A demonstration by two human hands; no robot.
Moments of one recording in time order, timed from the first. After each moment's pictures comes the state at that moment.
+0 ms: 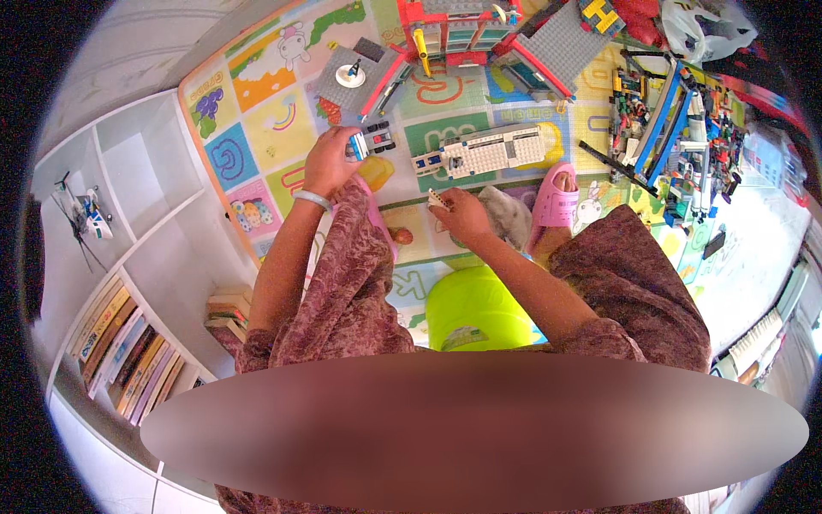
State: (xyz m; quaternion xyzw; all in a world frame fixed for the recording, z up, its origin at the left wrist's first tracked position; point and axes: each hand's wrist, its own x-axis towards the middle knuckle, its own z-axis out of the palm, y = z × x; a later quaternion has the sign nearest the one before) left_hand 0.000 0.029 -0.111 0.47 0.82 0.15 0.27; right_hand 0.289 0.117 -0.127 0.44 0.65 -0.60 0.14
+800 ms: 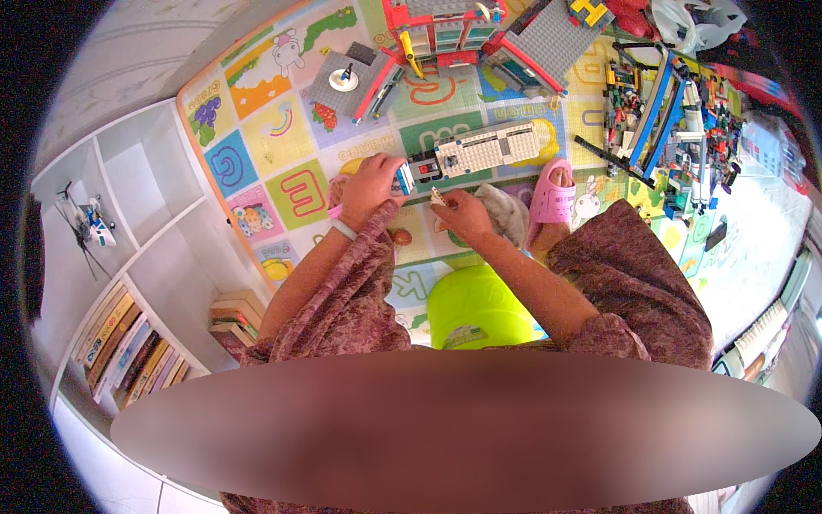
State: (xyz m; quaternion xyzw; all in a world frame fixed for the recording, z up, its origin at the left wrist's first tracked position) left_hand 0.082 0.037 -0.077 0.50 0.78 0.17 0.33; right_hand 0.284 0.123 -0.105 0.49 0.60 -0.62 0.15
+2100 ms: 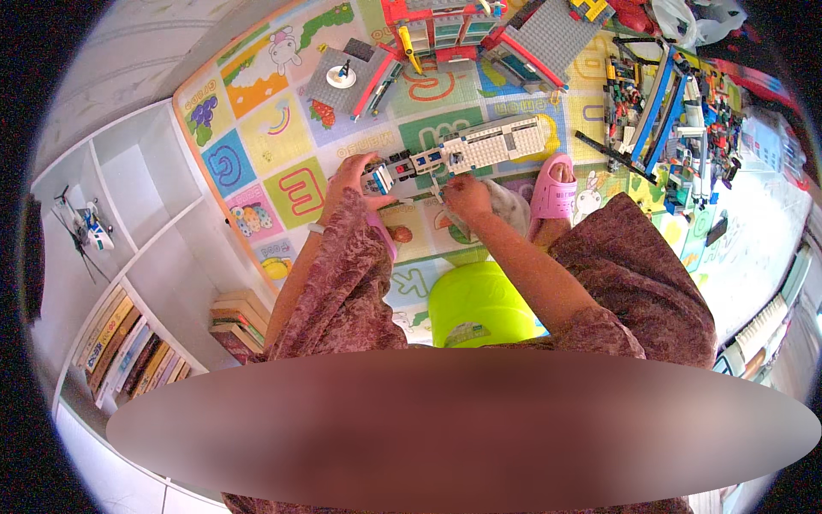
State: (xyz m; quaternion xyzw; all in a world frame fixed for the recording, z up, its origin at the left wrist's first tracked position) left_hand 0.057 0.008 -0.100 0.46 0.77 0.25 0.36; right_hand 0.302 0.124 -0.186 0.55 0.56 -0.60 0.13
